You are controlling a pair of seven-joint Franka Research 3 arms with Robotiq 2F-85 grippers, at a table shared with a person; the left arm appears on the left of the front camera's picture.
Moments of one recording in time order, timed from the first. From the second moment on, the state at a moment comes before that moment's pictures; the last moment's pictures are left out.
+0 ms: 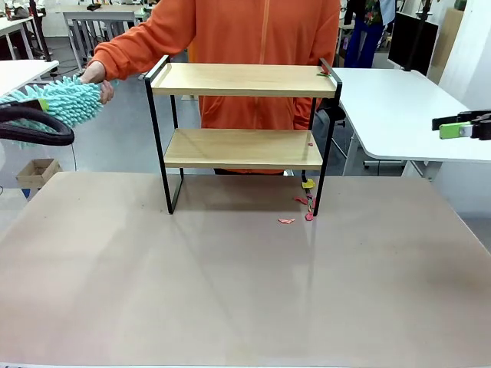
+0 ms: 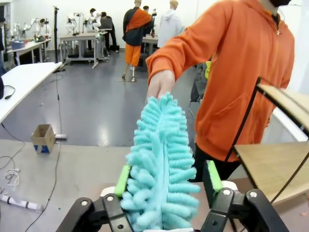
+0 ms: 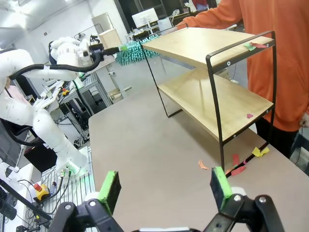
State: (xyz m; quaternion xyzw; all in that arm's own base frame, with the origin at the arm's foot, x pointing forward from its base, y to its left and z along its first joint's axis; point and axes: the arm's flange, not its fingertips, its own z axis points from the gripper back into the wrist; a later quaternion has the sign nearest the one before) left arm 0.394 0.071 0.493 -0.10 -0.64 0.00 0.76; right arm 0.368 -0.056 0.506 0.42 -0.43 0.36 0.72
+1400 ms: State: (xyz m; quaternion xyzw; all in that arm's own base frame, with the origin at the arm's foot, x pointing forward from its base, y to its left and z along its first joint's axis) left arm 0.317 0.262 0.670 -0.21 -0.70 0.19 0.65; right arm 0.368 -0.056 0.506 0.42 -0.43 0.36 0.72
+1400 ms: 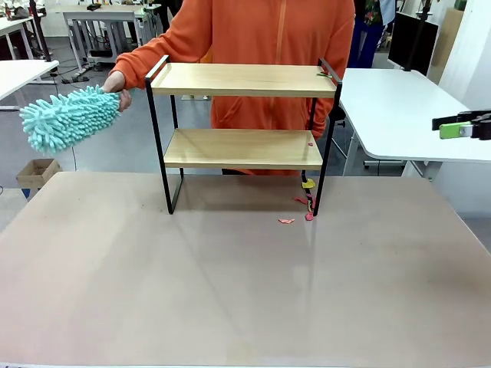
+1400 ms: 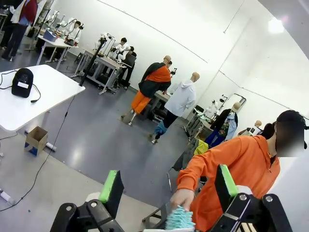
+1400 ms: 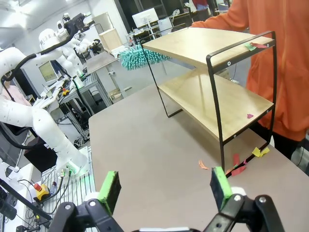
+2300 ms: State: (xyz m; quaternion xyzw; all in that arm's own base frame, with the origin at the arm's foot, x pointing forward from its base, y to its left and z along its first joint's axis) left arm 0.316 0.262 0.670 -0.21 -0.70 0.19 0.65; right arm 0.368 -0.056 0.506 0.42 -0.43 0.36 0.72
